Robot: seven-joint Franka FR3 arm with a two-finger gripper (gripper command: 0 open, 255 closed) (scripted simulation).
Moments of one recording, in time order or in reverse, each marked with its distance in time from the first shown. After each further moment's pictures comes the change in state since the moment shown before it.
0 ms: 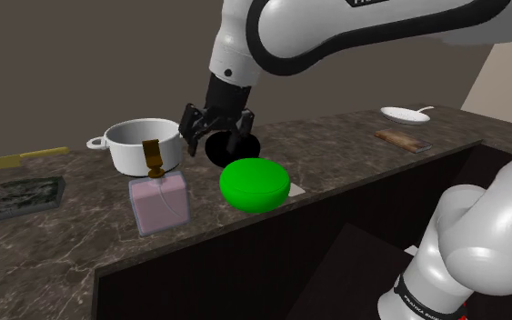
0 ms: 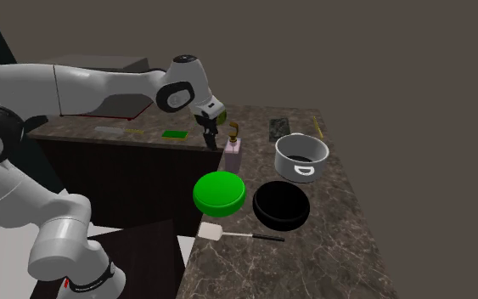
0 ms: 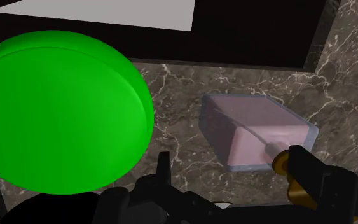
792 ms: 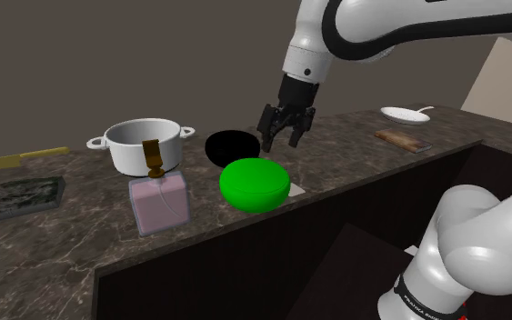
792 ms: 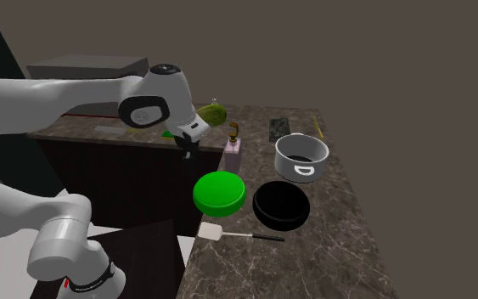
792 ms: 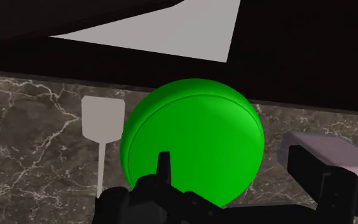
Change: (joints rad) arm -0.015 -0.307 -0.210 -0.236 0.017 -0.209 -0.284
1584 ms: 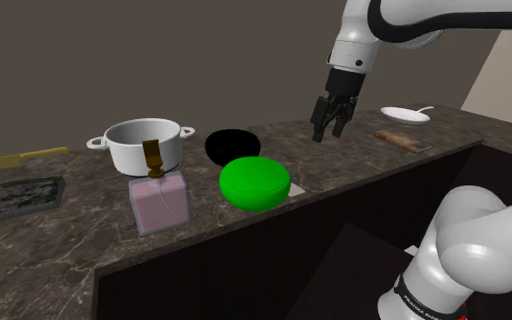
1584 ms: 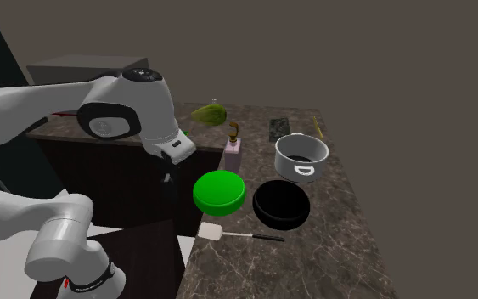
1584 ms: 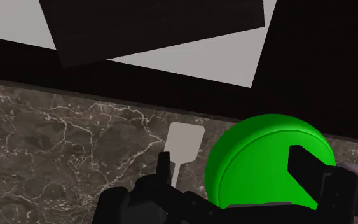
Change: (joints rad) arm -0.058 -0.161 -0.178 -0.041 -0.116 -0.227 -0.216
